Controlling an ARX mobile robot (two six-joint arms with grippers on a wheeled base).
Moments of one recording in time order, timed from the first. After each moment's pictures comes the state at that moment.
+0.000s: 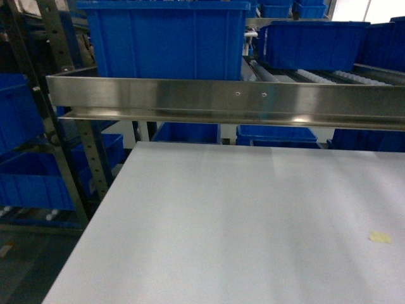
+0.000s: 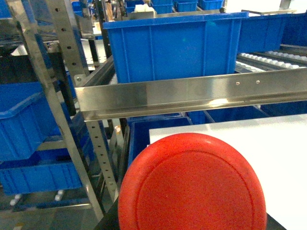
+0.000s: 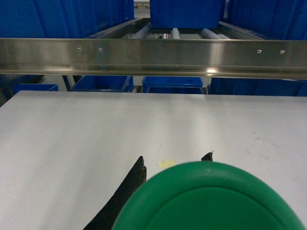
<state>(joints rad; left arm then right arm) -0.08 0.74 0.25 0.42 0.02 0.05 -0.30 0.45 0.07 0.21 -0.31 0.00</state>
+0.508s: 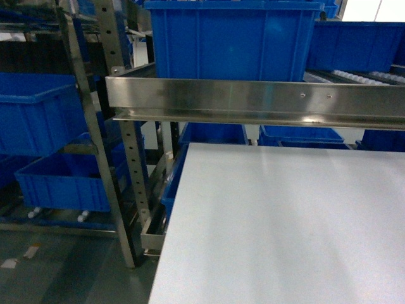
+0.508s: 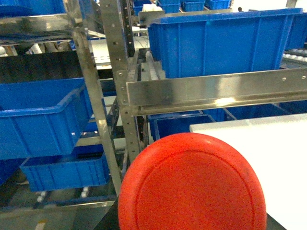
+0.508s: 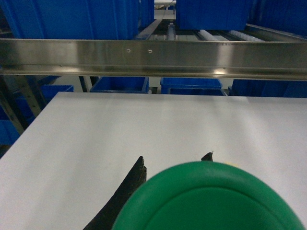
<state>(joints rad) -0.08 0.74 0.25 0.42 0.02 0.05 -0.30 0.45 0.07 0.21 -0.31 0.00</state>
